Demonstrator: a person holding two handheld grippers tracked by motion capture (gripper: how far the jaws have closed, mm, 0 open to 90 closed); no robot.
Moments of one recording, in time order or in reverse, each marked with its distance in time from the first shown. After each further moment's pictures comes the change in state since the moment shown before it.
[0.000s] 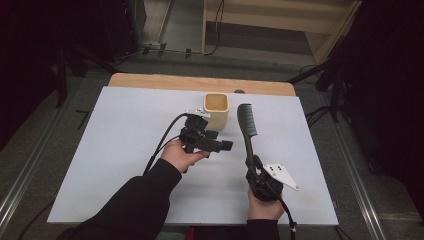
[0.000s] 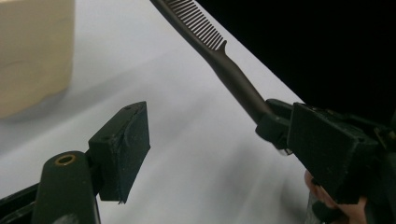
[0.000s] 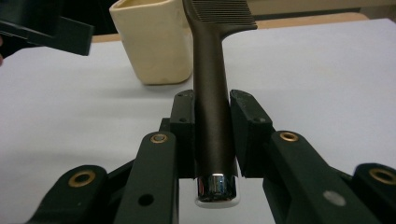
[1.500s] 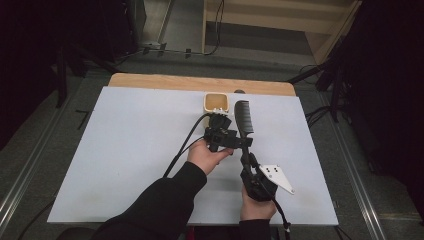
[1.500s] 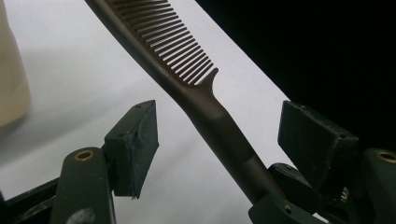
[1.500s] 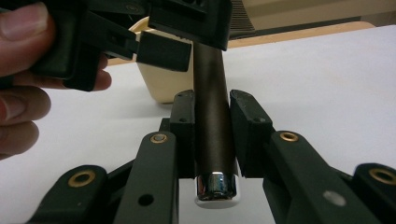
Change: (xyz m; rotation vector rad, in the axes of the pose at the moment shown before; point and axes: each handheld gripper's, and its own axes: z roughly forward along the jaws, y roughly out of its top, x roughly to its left) left arm -0.019 0.016 0.053 -0.015 0.070 -0.072; right arm 0.014 -0.002 0.003 -0.072 0.016 0.067
